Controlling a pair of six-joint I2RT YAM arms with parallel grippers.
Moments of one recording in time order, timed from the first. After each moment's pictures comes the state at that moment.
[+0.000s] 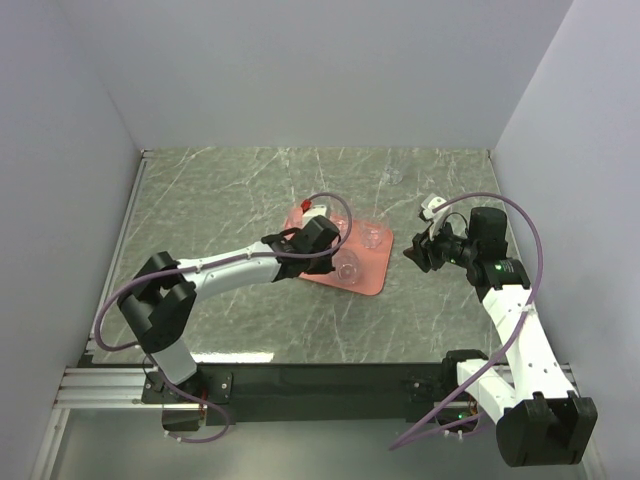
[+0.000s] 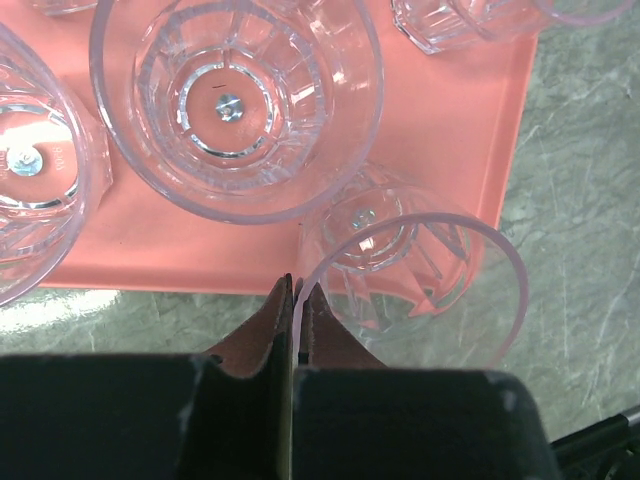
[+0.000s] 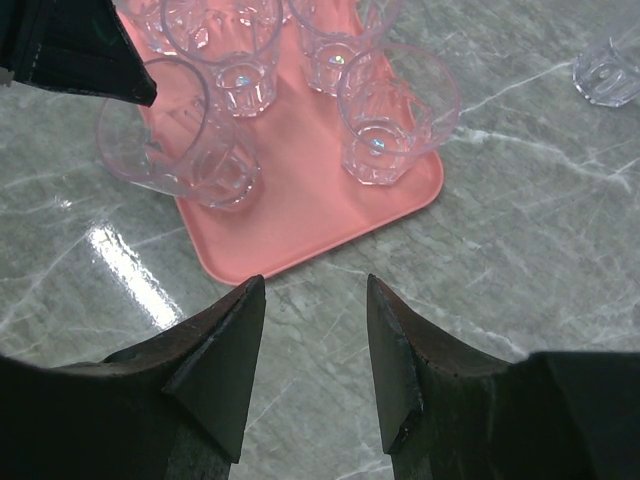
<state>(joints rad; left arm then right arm) -0.89 1.67 1.14 -0.31 -0.24 -0.79 0.01 0.92 0.79 -0.49 -0.68 -0.51</state>
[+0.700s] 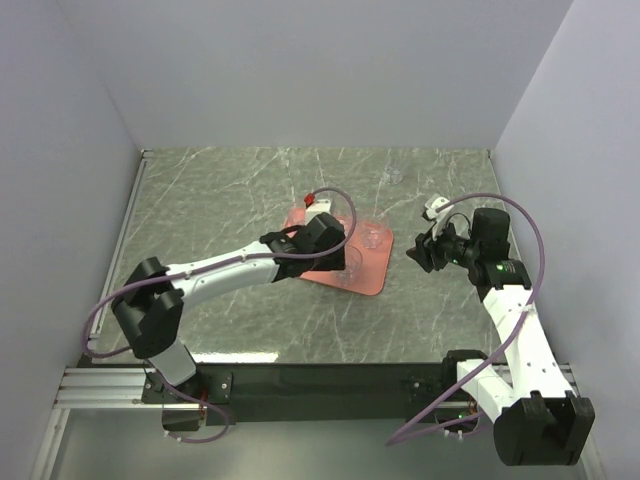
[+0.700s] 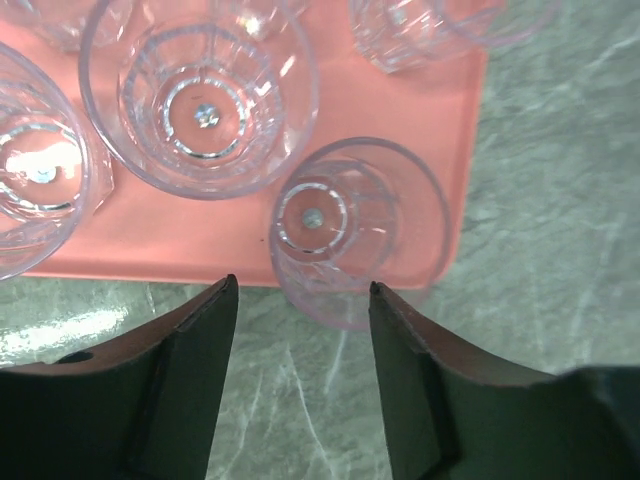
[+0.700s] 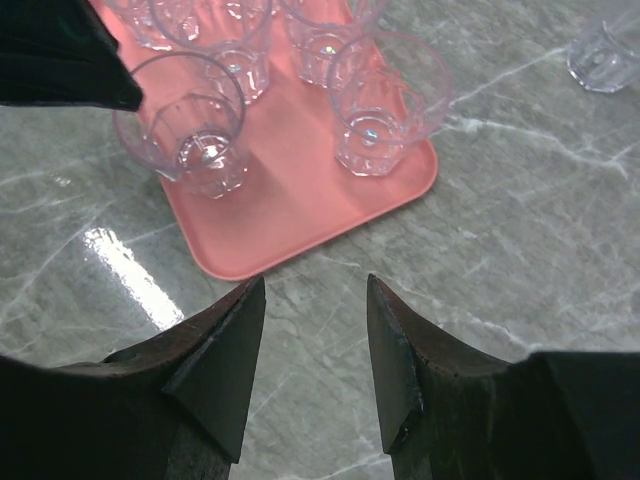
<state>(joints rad) -0.94 1.65 1.21 -0.39 -0.31 -0.78 -0.01 0.92 0.78 -0.49 -0.68 -0.51</state>
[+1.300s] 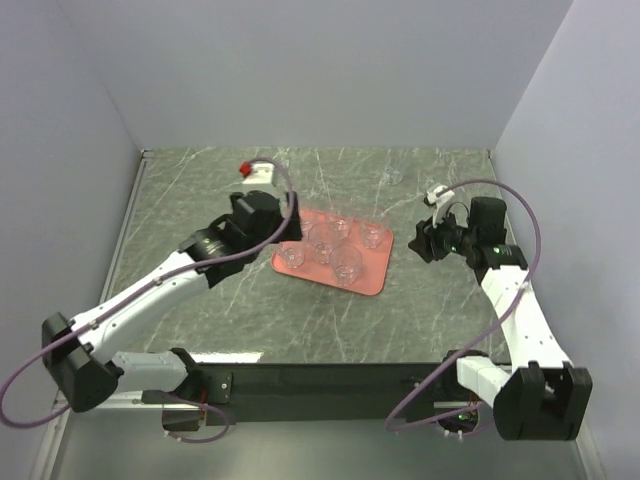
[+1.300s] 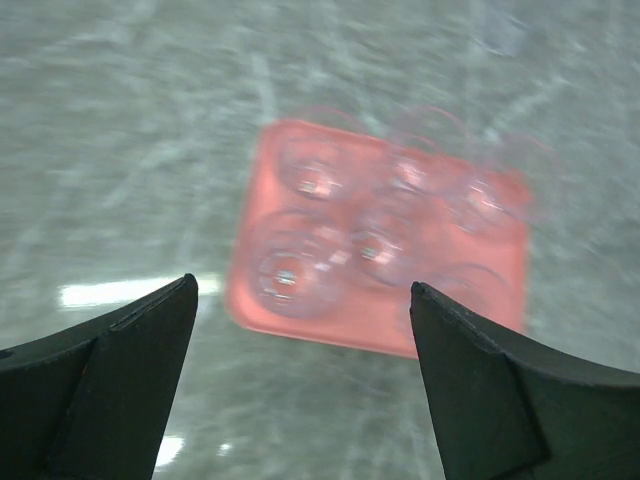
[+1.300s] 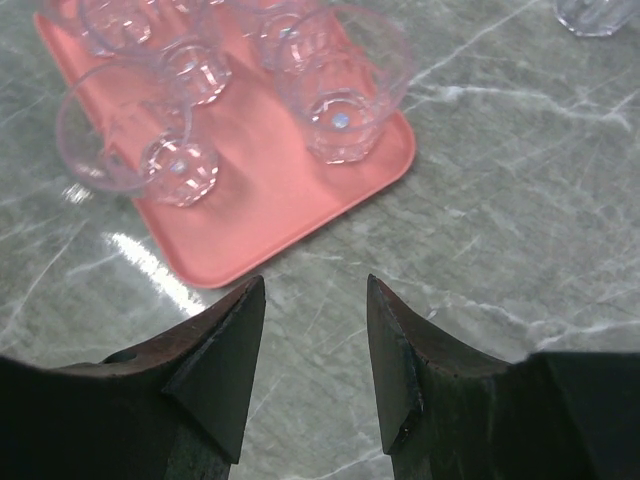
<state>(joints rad) -0.81 1.24 1.16 -0.44 -0.47 -0.53 -0.03 1.03 0.83 -0.48 -0.63 -0.45</state>
